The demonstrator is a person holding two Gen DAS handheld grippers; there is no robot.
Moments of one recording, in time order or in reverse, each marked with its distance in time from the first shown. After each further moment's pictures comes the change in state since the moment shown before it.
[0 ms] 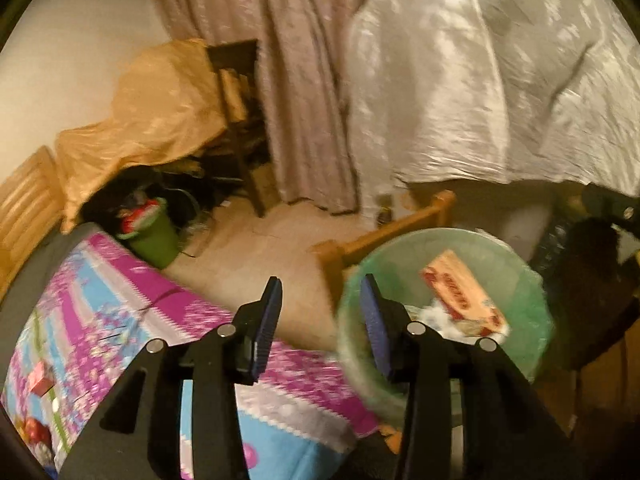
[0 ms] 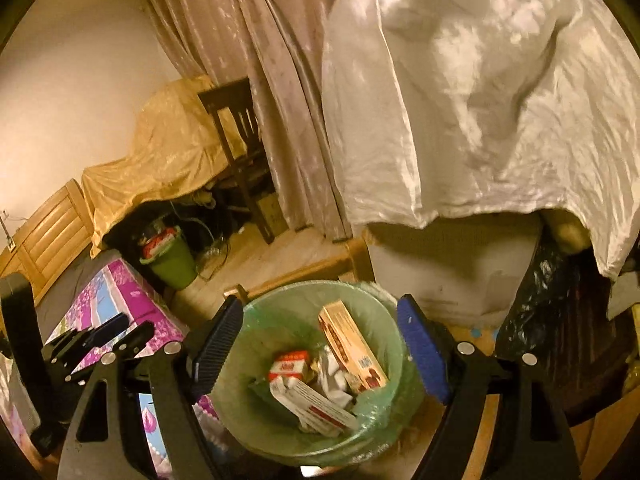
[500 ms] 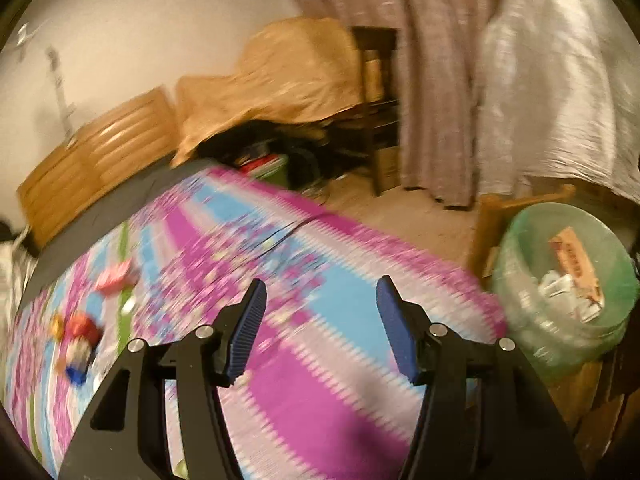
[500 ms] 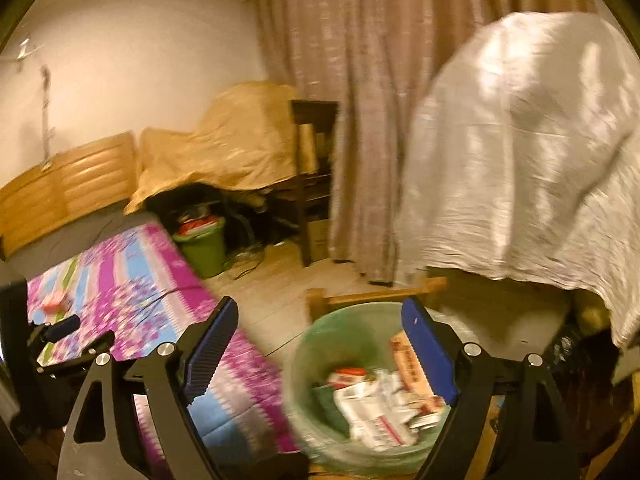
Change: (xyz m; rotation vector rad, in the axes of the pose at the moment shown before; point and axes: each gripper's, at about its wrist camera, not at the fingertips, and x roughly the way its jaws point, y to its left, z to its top) left arm -0.063 0.129 -0.105 -0.245 0.050 0.339; right arm -0.032 0.148 -0.063 -0.332 -0.085 0.142
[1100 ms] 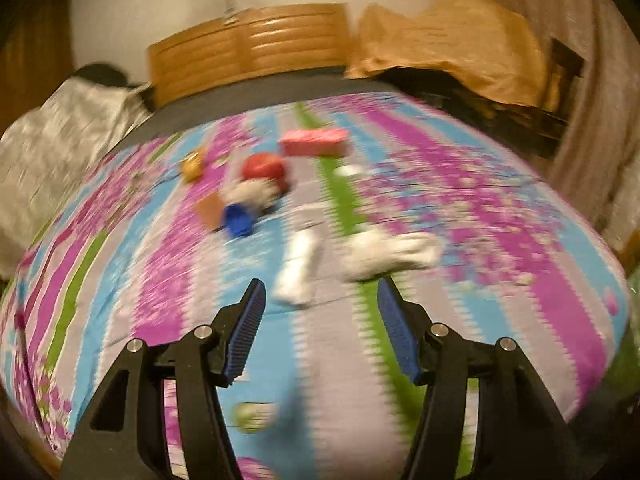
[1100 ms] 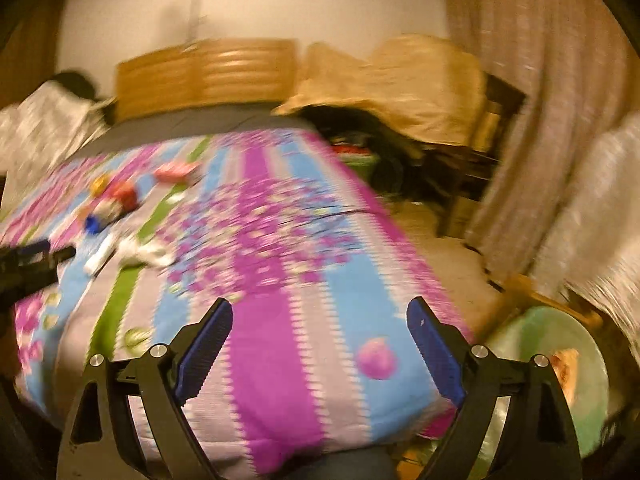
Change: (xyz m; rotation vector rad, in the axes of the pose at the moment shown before) left arm -0.046 0.250 -0.136 -0.438 0.193 0.352; right arm 0.028 0.247 -0.073 -0.450 0.209 0.424
